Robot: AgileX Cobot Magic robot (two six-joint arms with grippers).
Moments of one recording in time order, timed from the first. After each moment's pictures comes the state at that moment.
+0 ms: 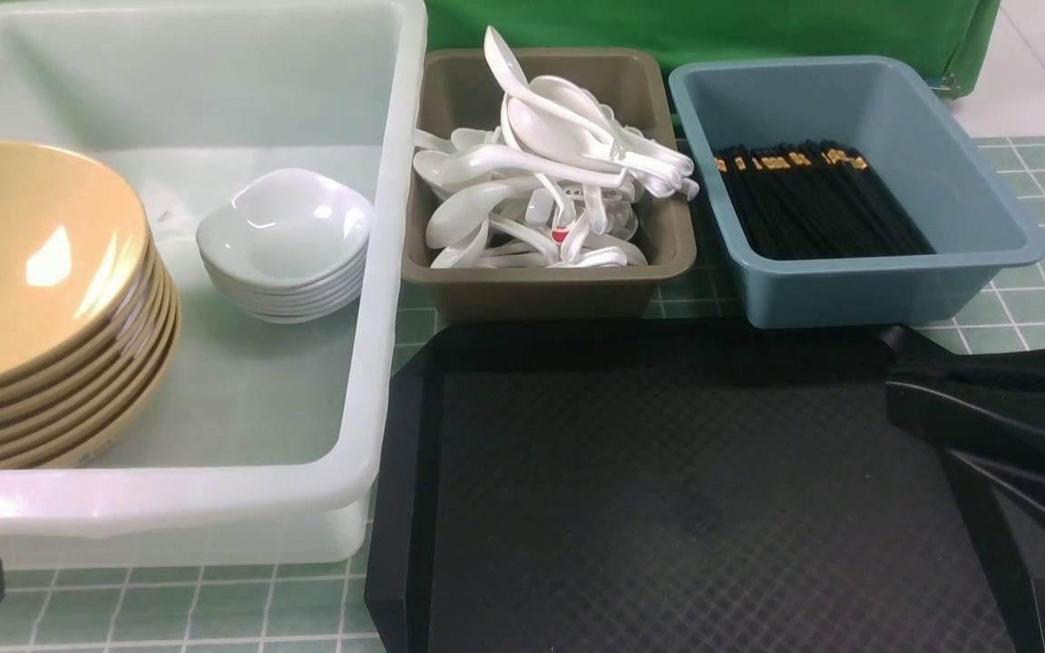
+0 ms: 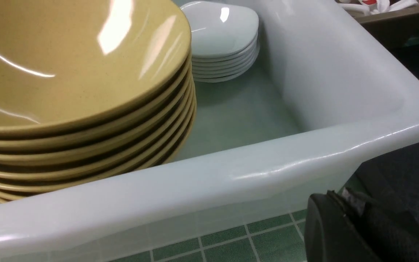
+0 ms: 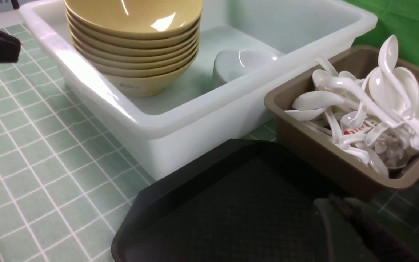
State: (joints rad) right arm 0.83 0.70 -0.71 -0.09 0.41 0.03; left arm -0.01 0.14 -0.44 -0.20 0.82 0.29
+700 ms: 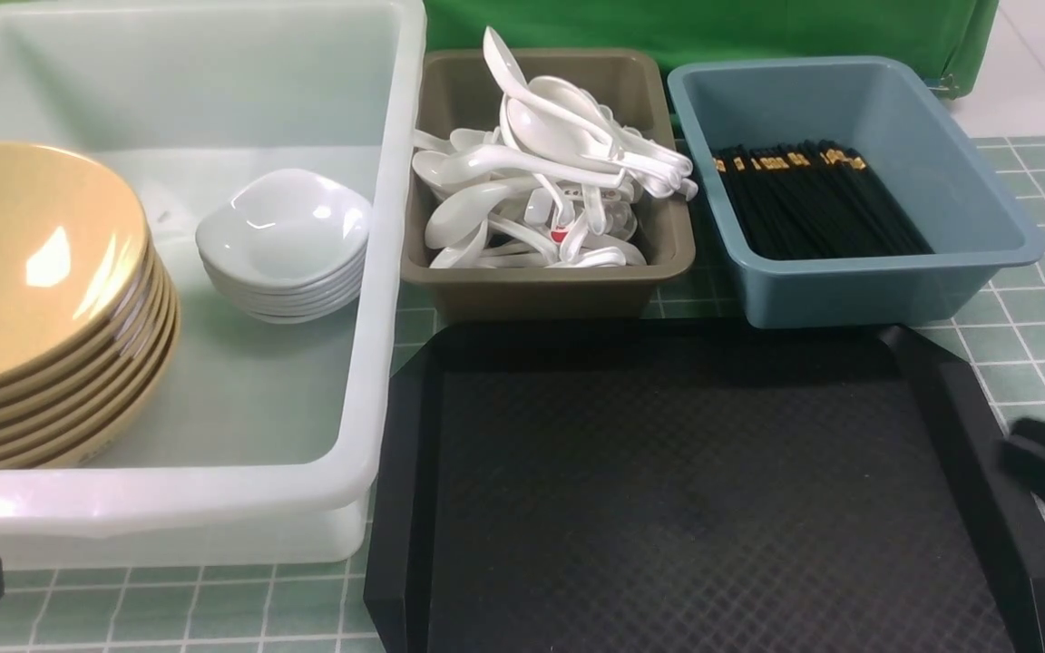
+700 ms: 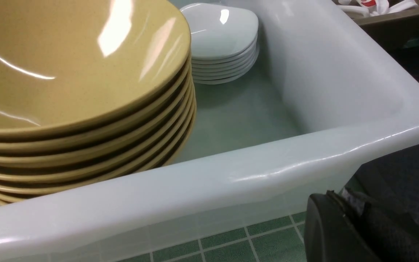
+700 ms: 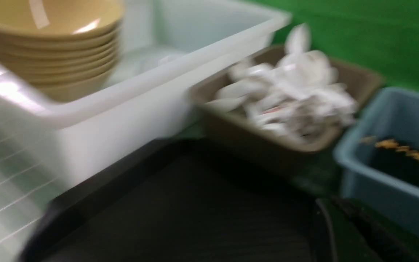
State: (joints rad) right arm 0.52 0.39 -0.27 -0.08 0.08 0.03; left arm -0.01 0.14 -0.44 -0.20 0.81 0.29
